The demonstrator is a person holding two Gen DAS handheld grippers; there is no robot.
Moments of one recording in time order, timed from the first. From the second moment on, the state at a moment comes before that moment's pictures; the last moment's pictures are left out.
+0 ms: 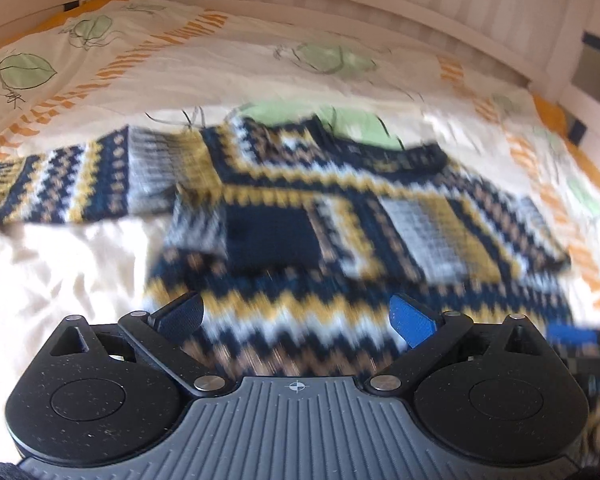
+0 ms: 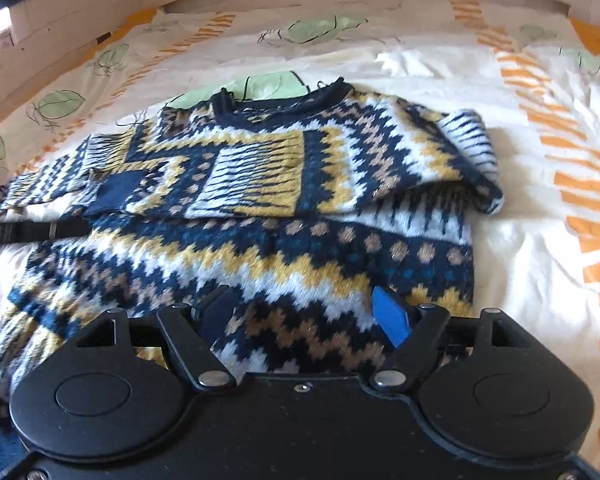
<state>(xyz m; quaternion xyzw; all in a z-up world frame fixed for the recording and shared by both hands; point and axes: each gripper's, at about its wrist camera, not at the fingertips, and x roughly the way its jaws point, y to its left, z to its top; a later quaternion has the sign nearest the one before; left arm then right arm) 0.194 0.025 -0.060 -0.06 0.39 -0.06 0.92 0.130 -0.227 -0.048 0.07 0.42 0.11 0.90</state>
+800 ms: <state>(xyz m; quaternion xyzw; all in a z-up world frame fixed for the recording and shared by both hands) 0.289 0.052 -0.079 -0.14 0.45 -0.07 0.88 0.118 -0.238 -0.056 0.11 0.40 0.13 0.90</state>
